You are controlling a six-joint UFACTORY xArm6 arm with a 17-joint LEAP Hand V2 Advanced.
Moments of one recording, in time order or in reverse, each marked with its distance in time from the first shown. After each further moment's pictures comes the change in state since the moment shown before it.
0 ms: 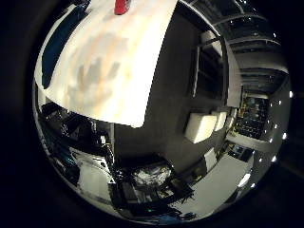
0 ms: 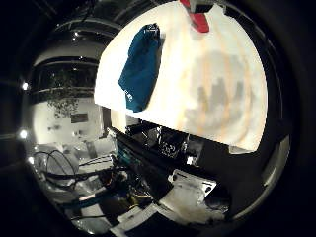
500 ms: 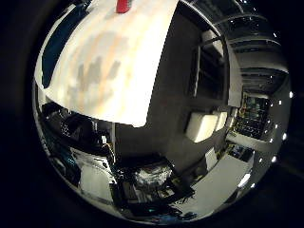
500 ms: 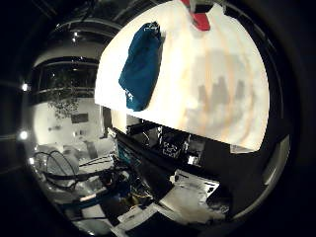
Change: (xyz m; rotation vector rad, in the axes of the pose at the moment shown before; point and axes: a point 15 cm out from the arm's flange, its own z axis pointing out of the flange) arm -0.002 0.007 0.009 -0.013 -0.007 0.005
